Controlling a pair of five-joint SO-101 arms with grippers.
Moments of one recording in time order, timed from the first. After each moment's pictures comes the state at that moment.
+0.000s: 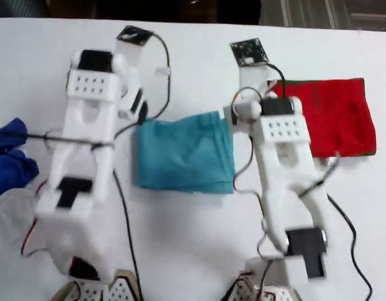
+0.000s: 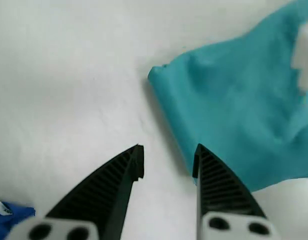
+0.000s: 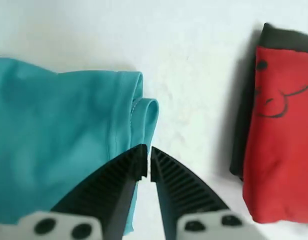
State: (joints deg) left arm -0.9 13.2 -20.1 93.8 -9.5; right arm -10.4 0.4 6.7 65.9 8.5
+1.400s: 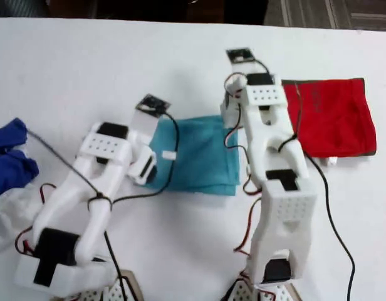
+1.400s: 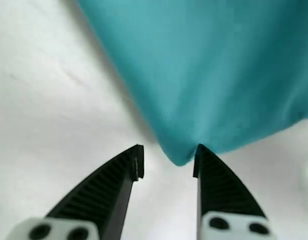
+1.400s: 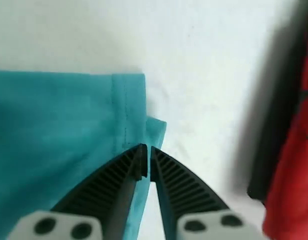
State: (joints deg) left arm 5.0 -9.8 30.9 69.5 -11.4; right arm -8.9 29.1 -22.0 79.2 7.4
